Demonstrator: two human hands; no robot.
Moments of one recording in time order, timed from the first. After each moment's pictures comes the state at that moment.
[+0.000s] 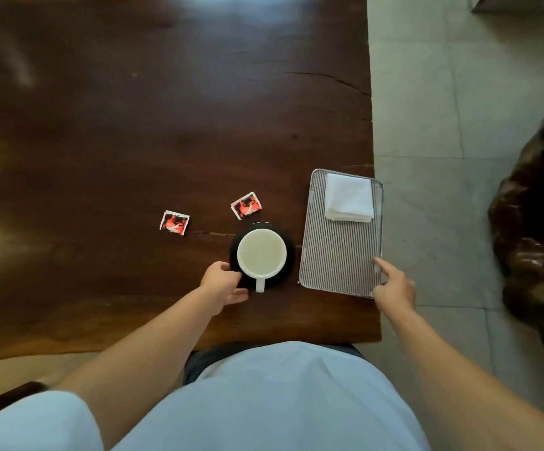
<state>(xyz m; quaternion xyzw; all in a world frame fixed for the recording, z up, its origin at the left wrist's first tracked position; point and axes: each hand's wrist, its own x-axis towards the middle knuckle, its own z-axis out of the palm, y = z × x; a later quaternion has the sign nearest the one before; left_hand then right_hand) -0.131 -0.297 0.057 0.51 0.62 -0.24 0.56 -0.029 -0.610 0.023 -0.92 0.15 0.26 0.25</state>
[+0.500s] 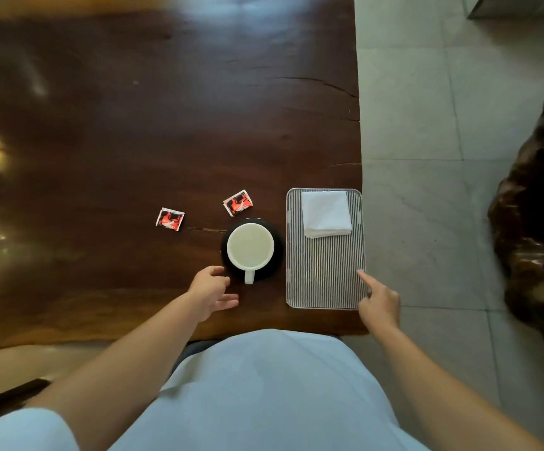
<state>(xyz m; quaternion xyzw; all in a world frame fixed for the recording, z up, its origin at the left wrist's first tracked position) -0.154 -0.318 0.077 0.52 0.61 -0.22 0.55 -0.067 -0.626 0.024 -0.93 0.10 0.25 0.25</state>
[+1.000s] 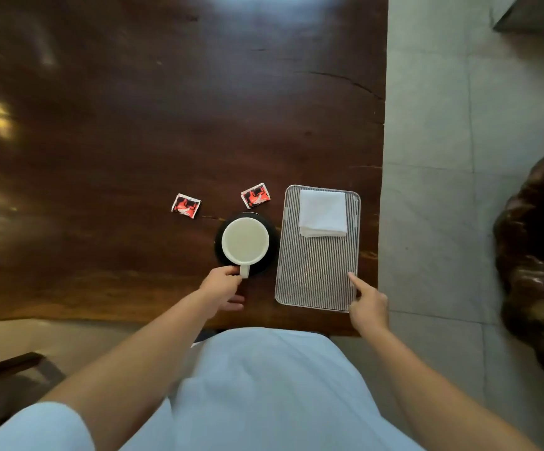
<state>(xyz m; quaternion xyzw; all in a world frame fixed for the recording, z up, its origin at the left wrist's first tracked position) -0.171 -0.315 0.079 0.55 0.58 -0.26 0.55 -0.083 -0.589 0.031 -0.92 0.06 0.29 0.25</state>
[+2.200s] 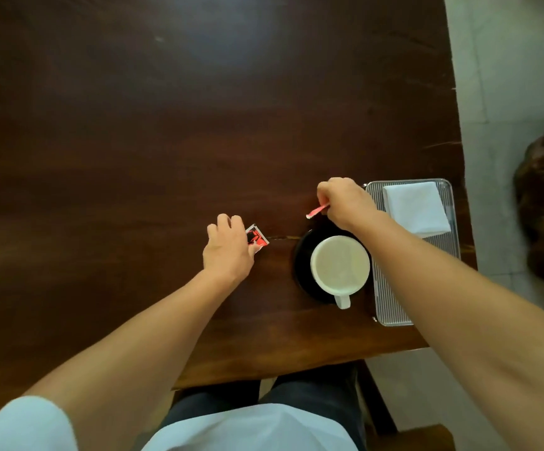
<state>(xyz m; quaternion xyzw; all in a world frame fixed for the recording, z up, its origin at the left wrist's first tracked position) -0.124 -0.110 0.023 0.92 0.25 -0.23 0.18 0.030 -0.293 0.026 -0.94 -0.24 0.26 0.06</state>
